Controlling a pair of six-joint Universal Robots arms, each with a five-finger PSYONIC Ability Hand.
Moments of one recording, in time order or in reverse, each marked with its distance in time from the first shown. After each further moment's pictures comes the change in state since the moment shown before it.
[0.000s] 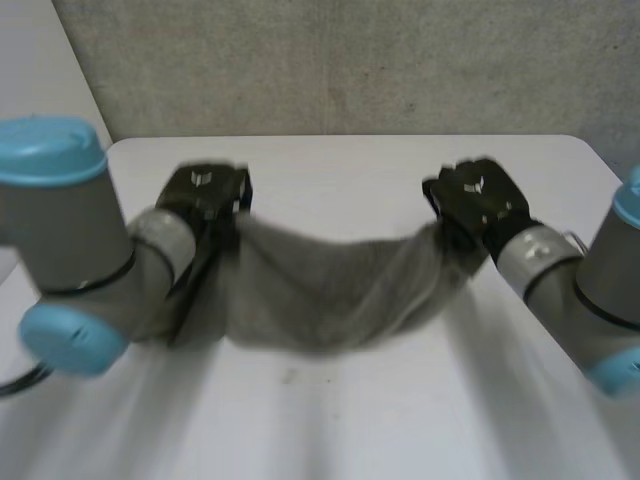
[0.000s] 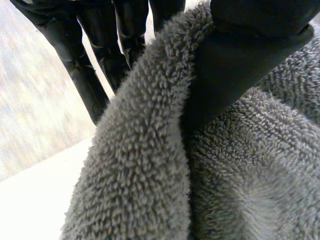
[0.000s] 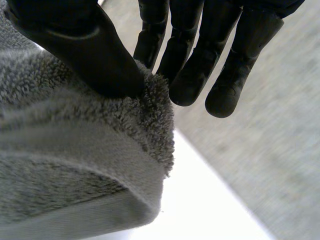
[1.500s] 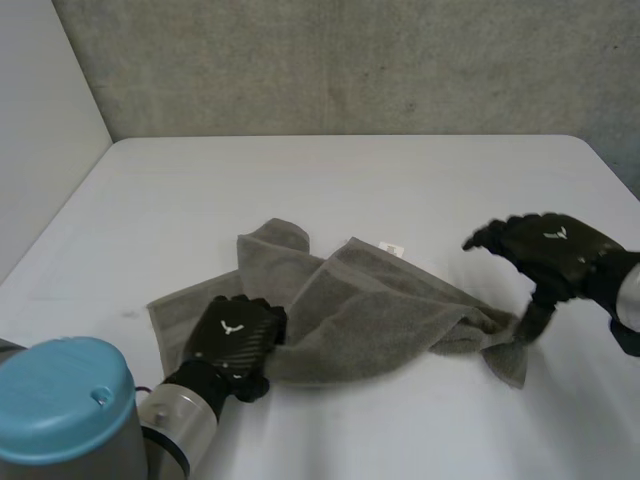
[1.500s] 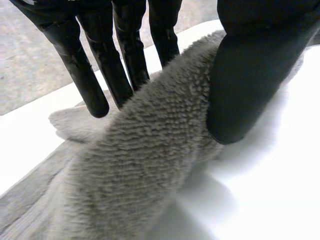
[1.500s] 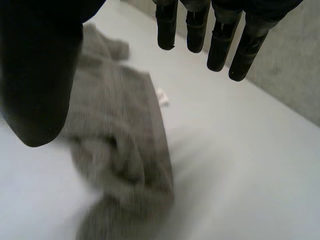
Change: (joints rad) left arm -0.181 0.219 -0.674 0.259 -0.087 0.000; right arm -0.290 -0.269 0.103 0.664 -0.287 -0.035; left_hand -0.449 -0.478 -0.476 -0.480 -0.466; right_hand -1.116 -1.055 -1.083 -1.081 -1.105
